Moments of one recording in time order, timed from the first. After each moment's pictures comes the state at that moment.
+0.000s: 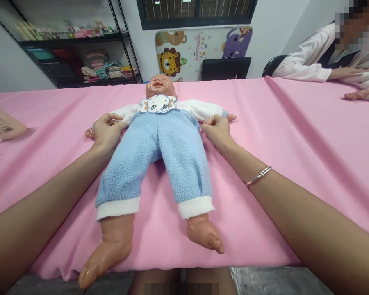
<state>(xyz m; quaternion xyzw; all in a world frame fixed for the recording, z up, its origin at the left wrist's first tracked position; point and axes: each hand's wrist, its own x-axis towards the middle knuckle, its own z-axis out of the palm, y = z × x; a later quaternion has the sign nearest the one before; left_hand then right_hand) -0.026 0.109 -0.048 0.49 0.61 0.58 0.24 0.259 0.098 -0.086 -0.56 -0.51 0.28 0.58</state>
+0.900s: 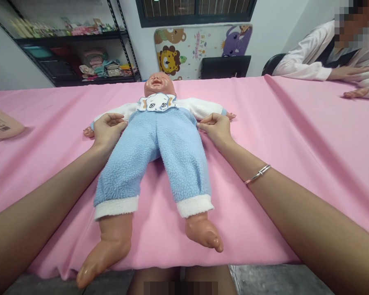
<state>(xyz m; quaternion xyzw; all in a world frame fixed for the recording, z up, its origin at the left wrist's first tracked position) -0.026 0.109 -0.051 0.49 0.57 0.60 0.27 0.256 0.095 -0.080 -0.57 -0.50 0.31 0.58</state>
